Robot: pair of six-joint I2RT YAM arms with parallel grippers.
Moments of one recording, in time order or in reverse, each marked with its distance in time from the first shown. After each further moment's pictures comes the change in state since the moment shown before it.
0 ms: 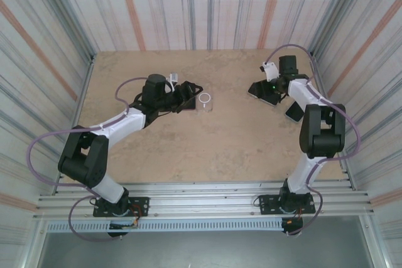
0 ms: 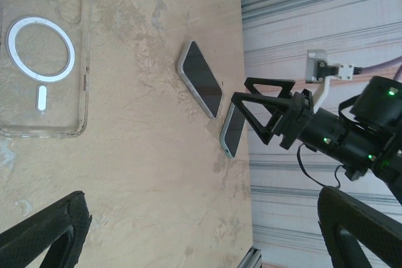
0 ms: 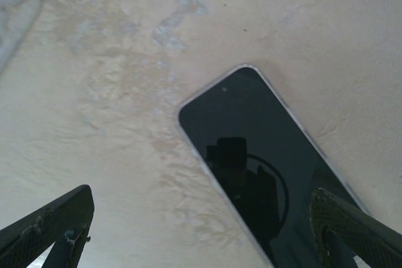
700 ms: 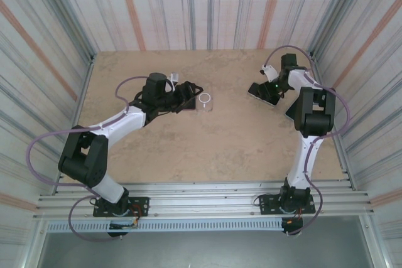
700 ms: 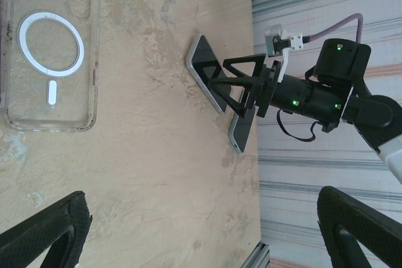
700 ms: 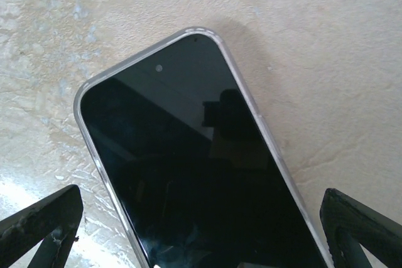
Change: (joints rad) left arm -0.002 0.004 0.034 -0.080 -0.002 0.036; right arm -0.064 0.323 0.299 -0.195 -0.055 -0.232
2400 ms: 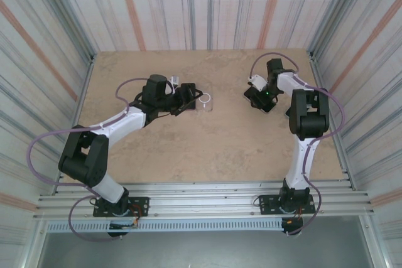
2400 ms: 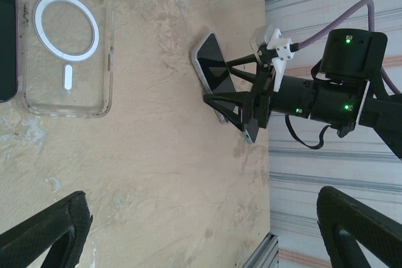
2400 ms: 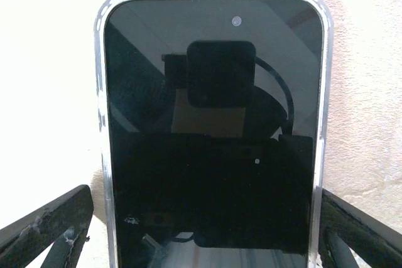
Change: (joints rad) left arm 0.003 0.003 -0.014 -0.029 0.018 0.027; right arm 0.117 -0.054 -0.105 -0.040 0.193 -0.163
